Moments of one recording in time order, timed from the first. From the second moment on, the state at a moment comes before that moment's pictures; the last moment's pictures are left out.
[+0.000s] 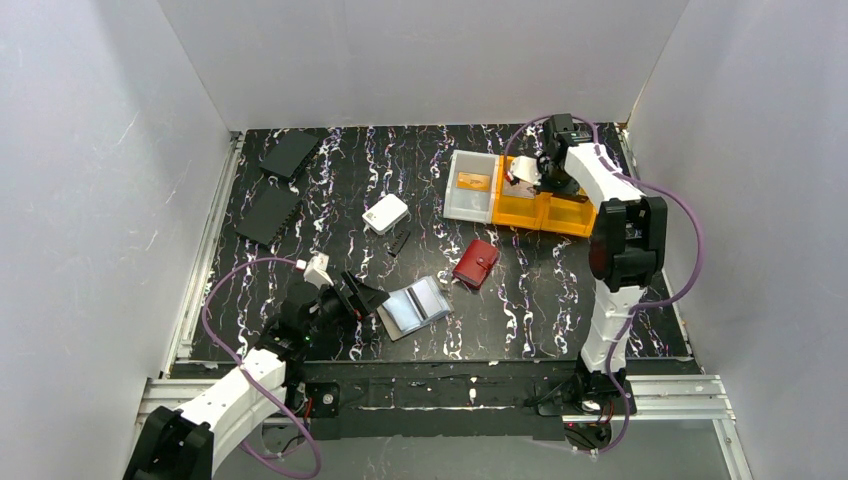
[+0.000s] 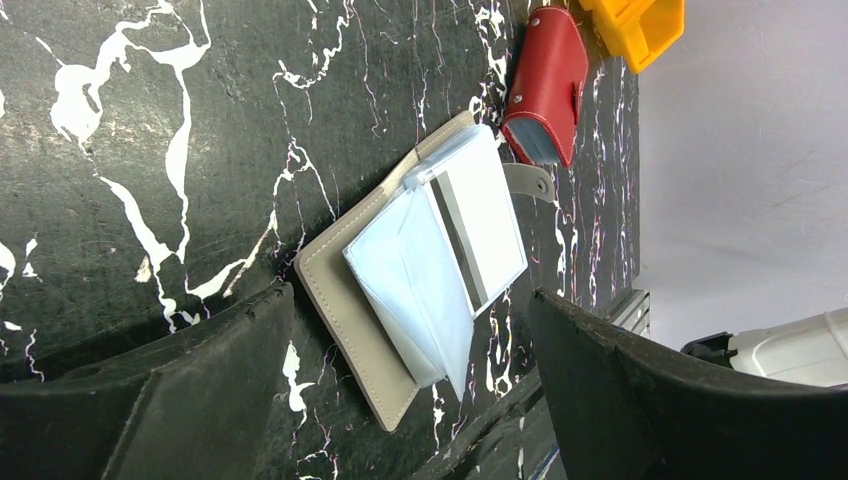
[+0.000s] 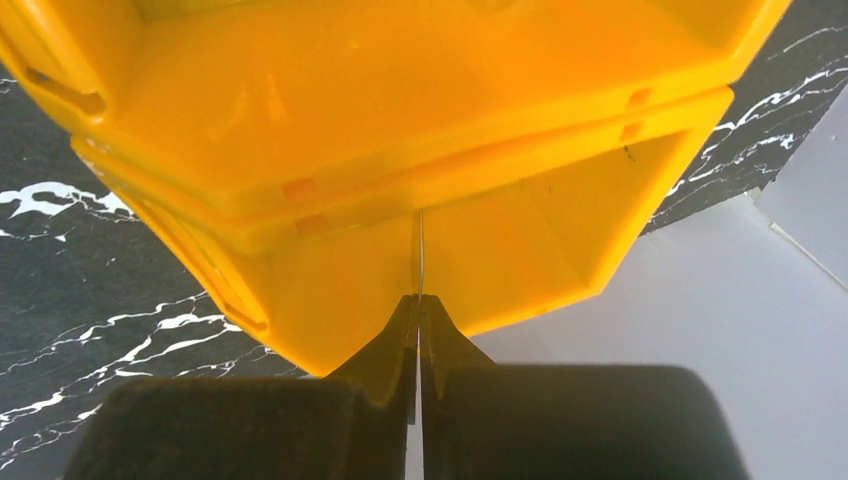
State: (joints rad) left arm -0.41 0.74 0.06 0.24 0.27 -0.91; right arm 0.14 2.03 1.75 -0.94 0.17 -1.29
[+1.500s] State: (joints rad) left arm -0.41 0.71 0.06 0.19 0.26 -0.91; right arm 0.14 2.23 1.93 -0.93 0.21 -1.33
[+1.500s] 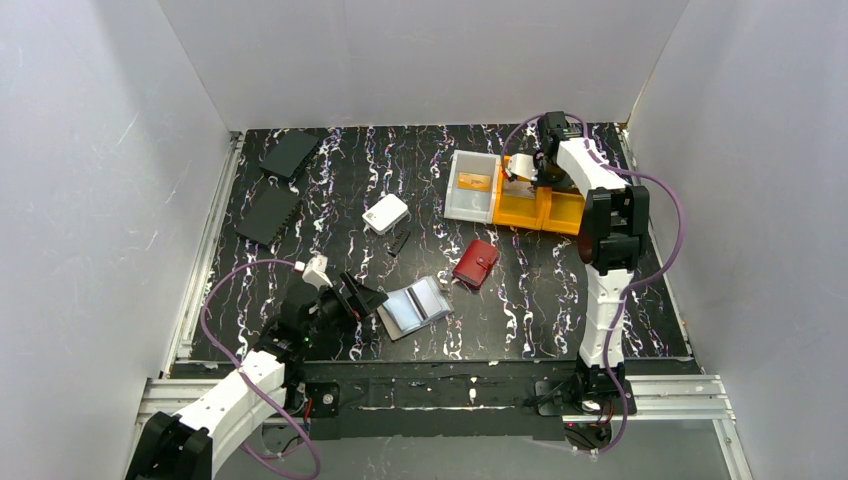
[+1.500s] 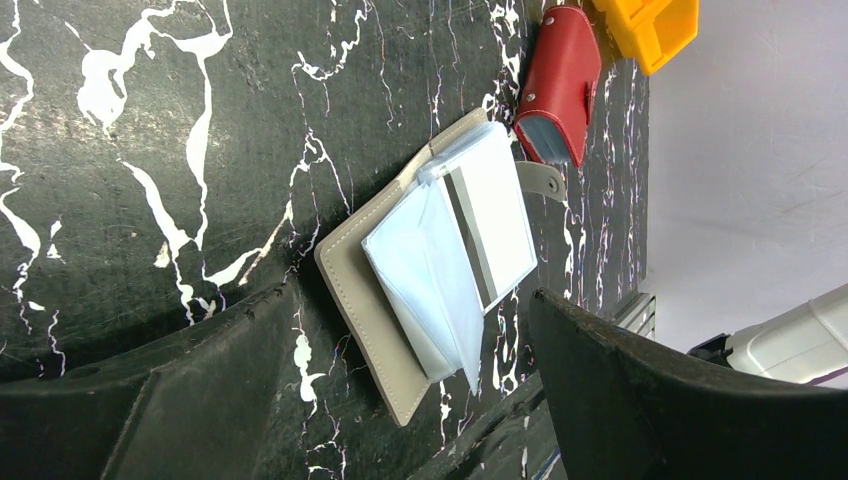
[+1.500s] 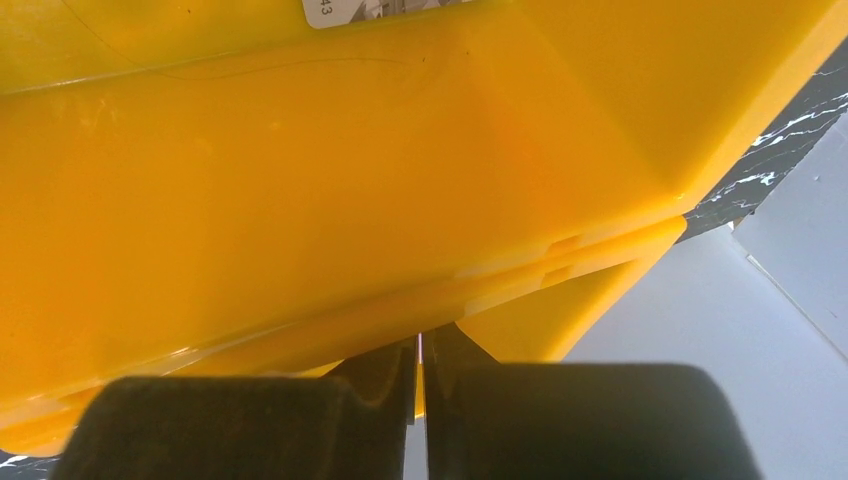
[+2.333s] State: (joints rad) left arm -0.41 0.69 0.06 0.18 0.26 -0.91; right arm 0.14 2.28 2.01 -1.01 0.21 -1.31
